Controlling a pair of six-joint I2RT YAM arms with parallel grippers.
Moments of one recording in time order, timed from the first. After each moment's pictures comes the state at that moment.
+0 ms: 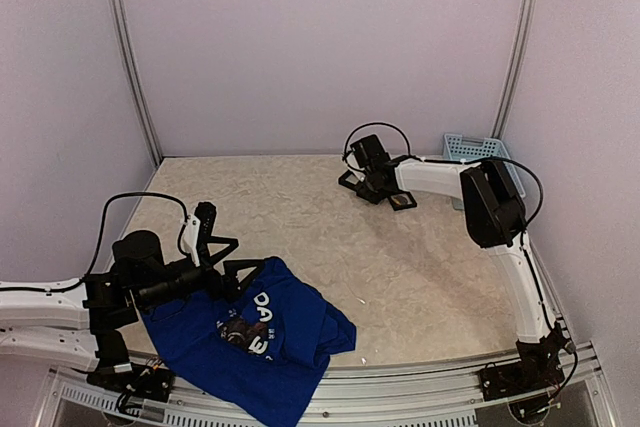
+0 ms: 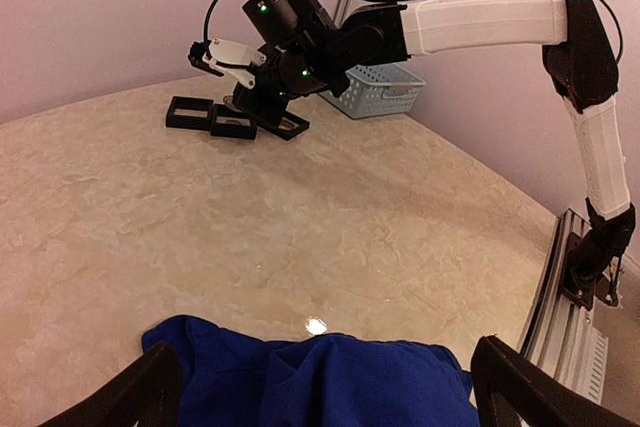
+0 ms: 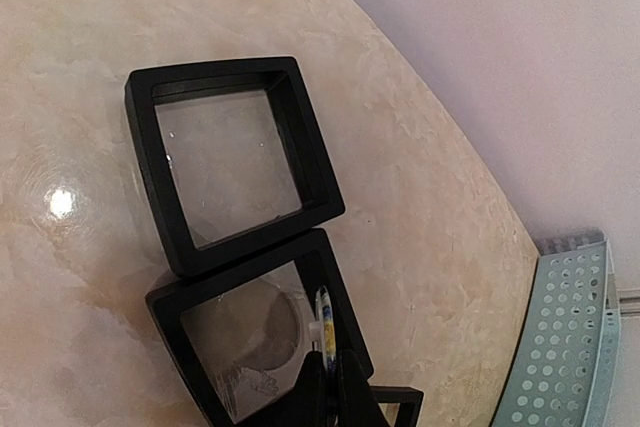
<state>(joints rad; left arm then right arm) -0.96 0.85 0.33 0.34 -0.08 -0.29 0.58 2.44 1.97 -0.31 0.52 -0.43</state>
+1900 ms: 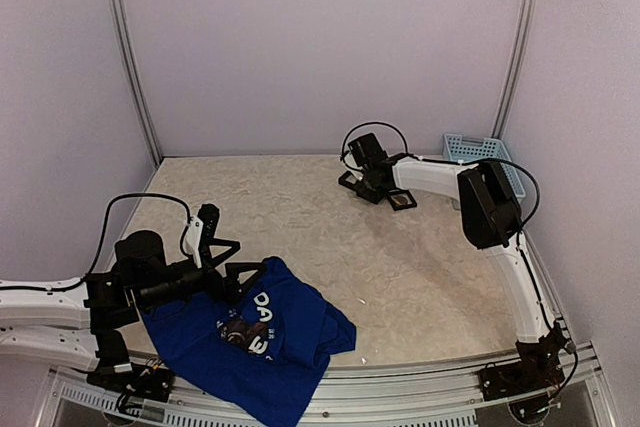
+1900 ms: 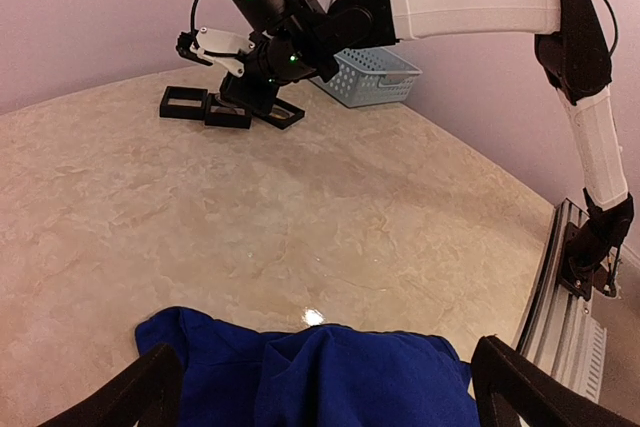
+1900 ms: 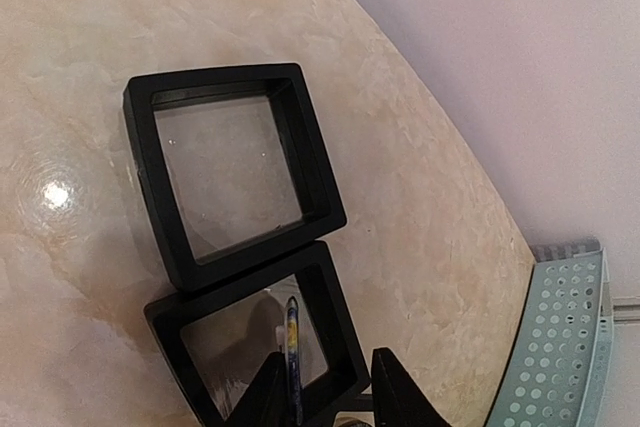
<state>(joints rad) -0.96 0.86 0.33 0.33 -0.06 -0.29 0.58 2.48 2.04 -0.35 0.53 -0.45</state>
